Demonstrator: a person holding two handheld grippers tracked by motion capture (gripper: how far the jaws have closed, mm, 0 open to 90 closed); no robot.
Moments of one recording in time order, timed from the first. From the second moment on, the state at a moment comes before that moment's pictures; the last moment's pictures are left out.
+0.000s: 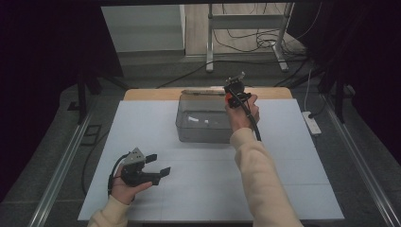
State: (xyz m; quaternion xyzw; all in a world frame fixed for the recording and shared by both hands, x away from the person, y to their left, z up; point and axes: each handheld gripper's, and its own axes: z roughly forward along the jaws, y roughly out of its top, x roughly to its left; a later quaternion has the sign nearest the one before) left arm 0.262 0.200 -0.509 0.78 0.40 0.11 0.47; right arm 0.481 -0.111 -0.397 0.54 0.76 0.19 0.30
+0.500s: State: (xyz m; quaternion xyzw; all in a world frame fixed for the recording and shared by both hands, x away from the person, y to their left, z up) left arm 0.261 0.201 -0.508 0.78 0.39 0.11 0.48; right arm 0.482 -0.105 -0.409 0.55 0.76 0.18 0.30
